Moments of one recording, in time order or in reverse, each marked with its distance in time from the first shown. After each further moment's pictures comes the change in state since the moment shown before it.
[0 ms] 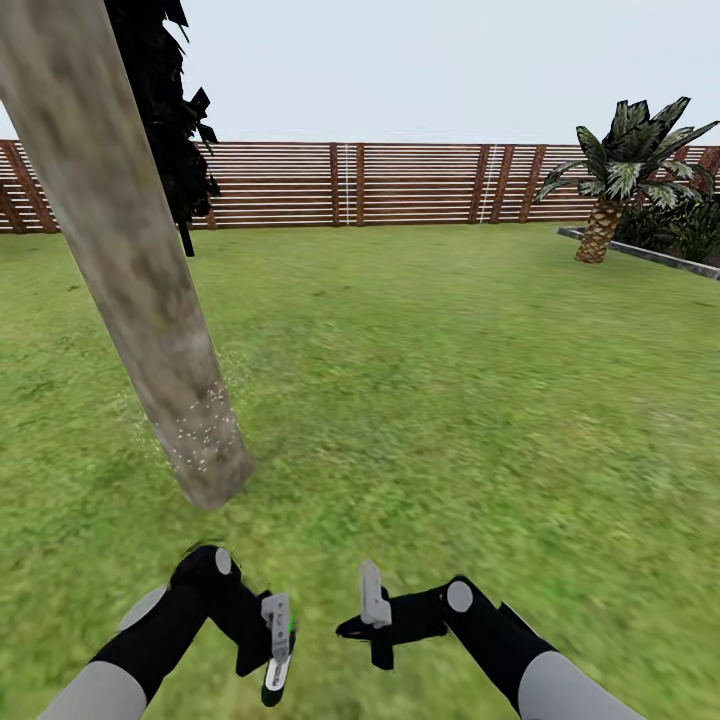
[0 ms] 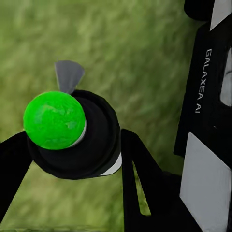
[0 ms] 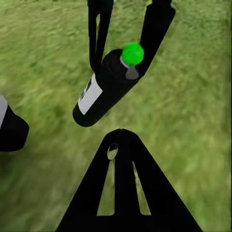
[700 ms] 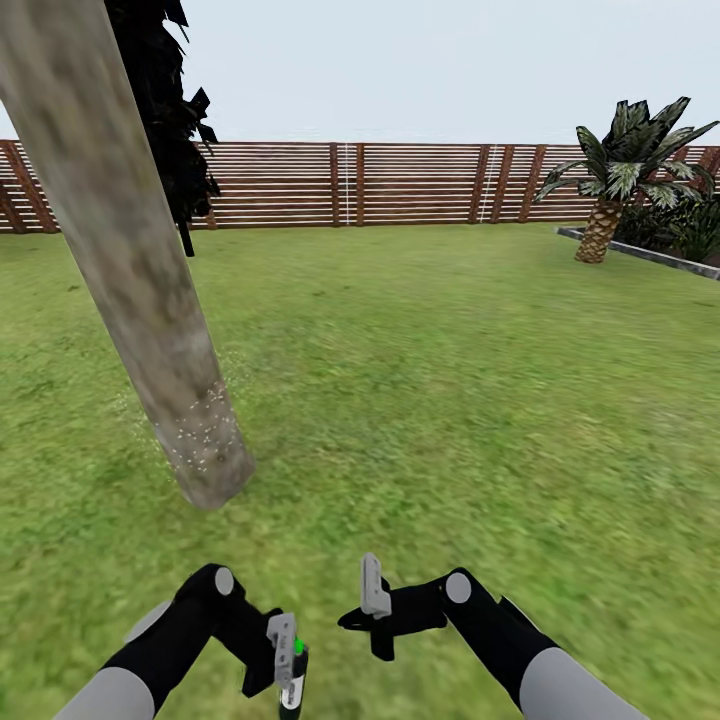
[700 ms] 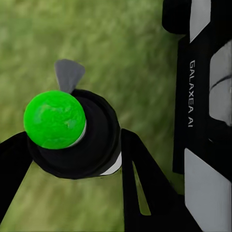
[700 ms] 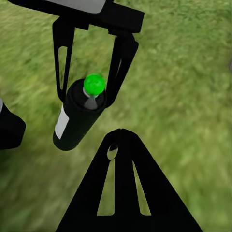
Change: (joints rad) left arm -0.002 -0.029 0.012 0.148 0.063 -0.213 0.051; right arm 0.000 -0.009 -0.002 -0.053 0.001 0.084 0.001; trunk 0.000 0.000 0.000
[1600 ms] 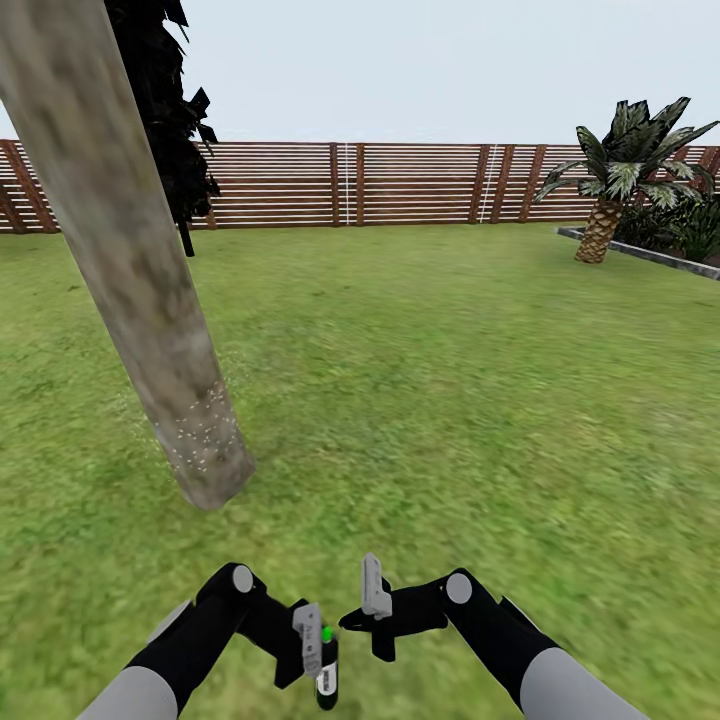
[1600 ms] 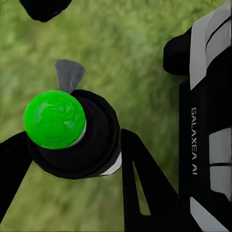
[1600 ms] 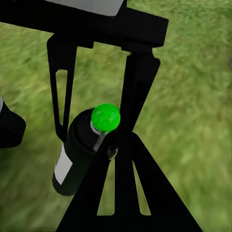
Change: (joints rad) left arm -0.002 -0.067 0.001 0.002 0.075 -0.002 0.053; right arm 0.000 -0.002 0.000 0.003 0.002 0.000 -0.001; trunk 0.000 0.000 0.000
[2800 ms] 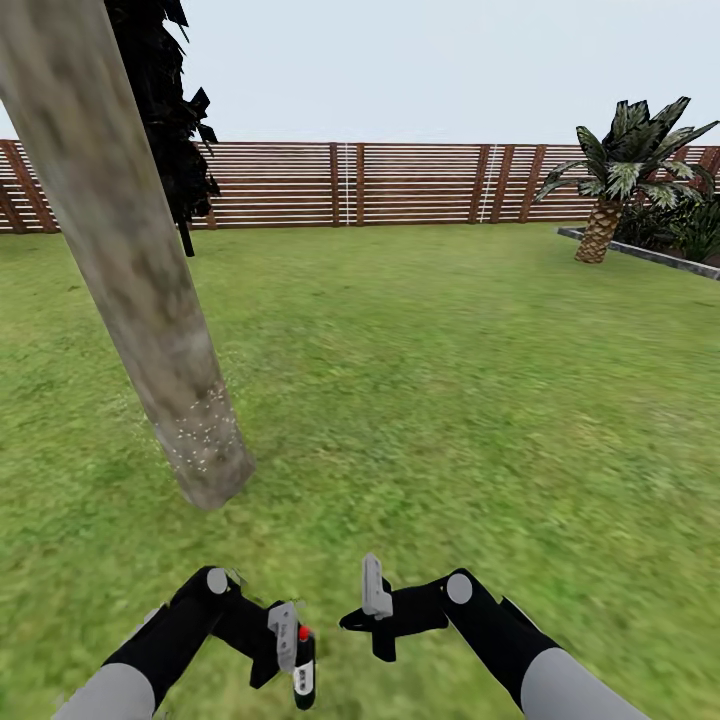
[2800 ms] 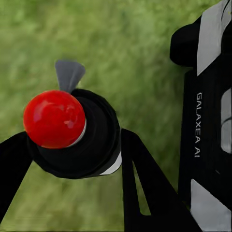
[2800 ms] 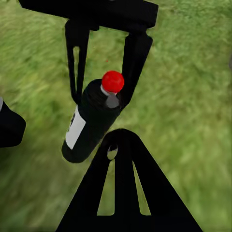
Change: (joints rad) left arm -0.015 0.062 0.051 0.074 0.023 -0.051 0.000; right arm 0.000 -0.002 0.001 0.000 0.000 0.000 -0.001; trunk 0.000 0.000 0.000
